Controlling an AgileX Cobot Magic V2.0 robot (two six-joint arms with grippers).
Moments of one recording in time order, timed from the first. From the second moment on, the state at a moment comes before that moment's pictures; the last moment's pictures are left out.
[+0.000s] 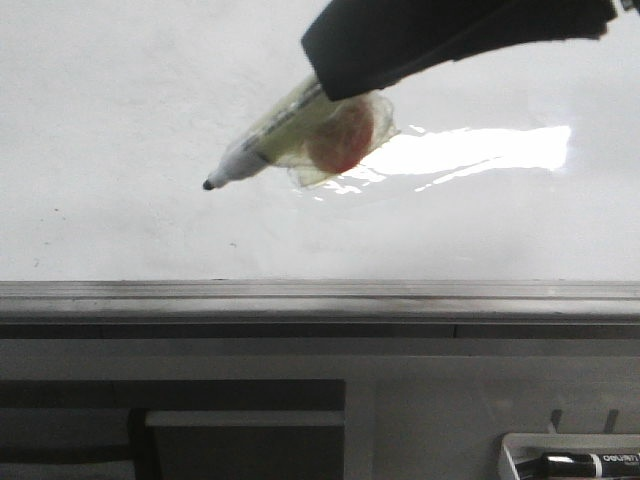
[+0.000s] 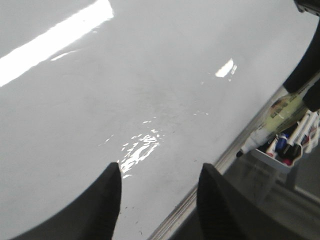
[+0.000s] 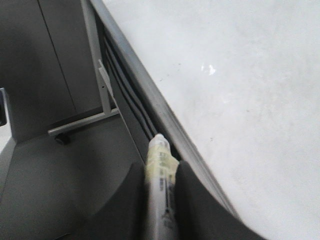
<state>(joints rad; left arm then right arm) -0.61 0.50 -0.62 -0.22 0.53 0.41 0.87 1.00 -0.70 0.33 0.26 -0.46</state>
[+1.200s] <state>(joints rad) -0.53 0.19 -0.40 -0.39 0.46 0.33 0.64 1.17 -0.78 0.33 0.11 -0.46</state>
